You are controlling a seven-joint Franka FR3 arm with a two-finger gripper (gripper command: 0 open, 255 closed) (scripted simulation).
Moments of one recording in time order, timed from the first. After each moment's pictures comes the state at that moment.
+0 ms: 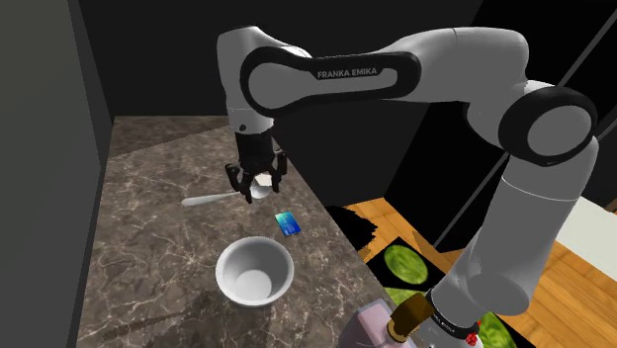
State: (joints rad) arm 0.17 0.24 0.48 -1.65 -0.04 1.60 0.76
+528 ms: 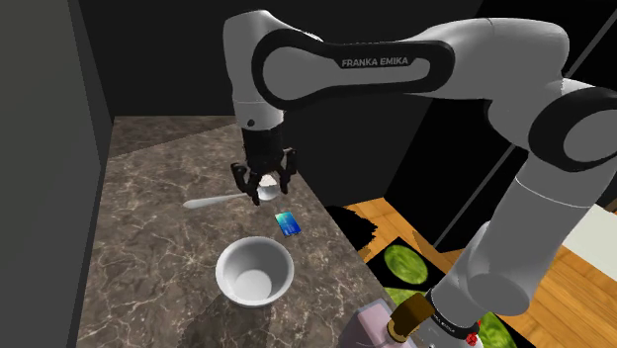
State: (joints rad) arm 0.17 0.14 0.50 -1.71 0.01 1.57 0.78
